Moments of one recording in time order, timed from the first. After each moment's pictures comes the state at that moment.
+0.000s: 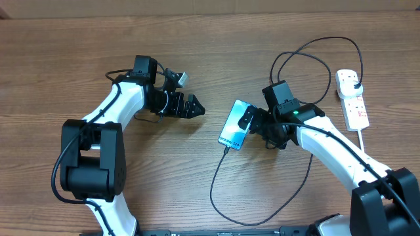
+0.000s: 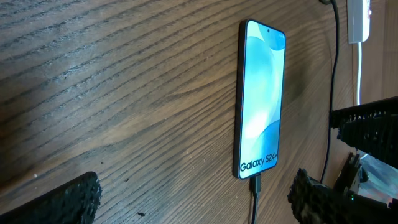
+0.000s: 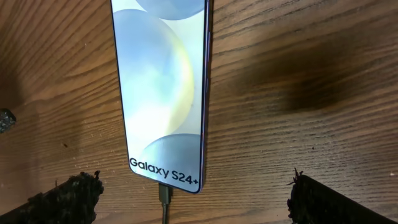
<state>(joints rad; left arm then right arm) -0.12 1.97 1.28 -0.69 0.75 0.08 0.38 1.58 0.98 -0.64 -0.20 0.81</state>
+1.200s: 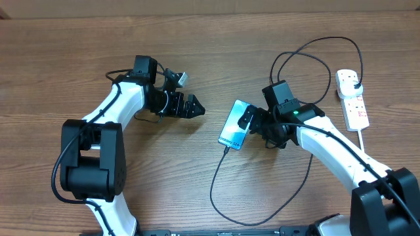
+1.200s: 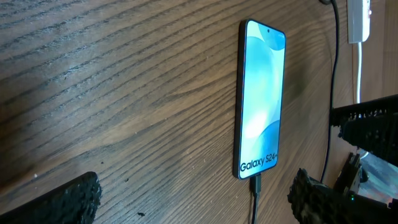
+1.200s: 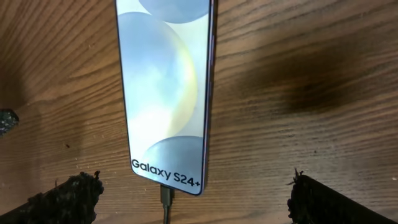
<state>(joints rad) -0.12 1.97 1.28 -0.69 0.75 0.08 0.38 1.58 0.98 -0.63 -0.20 0.81</state>
